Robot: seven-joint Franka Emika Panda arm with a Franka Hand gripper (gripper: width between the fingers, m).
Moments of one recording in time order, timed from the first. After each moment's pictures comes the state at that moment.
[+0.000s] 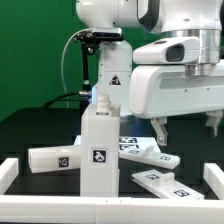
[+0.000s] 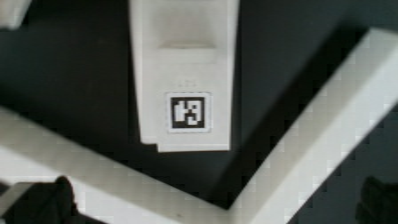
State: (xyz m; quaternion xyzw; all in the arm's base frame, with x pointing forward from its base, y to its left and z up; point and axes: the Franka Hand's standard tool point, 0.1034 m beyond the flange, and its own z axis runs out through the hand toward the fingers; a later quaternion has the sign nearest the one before) arm 0.592 0.087 0.094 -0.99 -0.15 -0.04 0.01
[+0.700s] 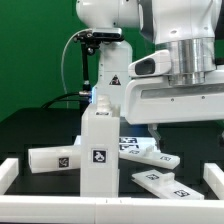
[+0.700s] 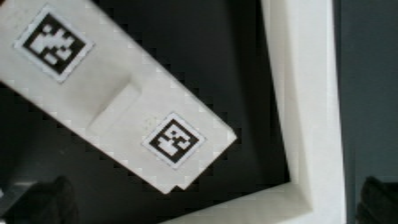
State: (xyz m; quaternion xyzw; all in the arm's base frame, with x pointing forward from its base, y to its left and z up) arm 0.591 0.089 0.081 -0.97 0.22 -0.03 0.08
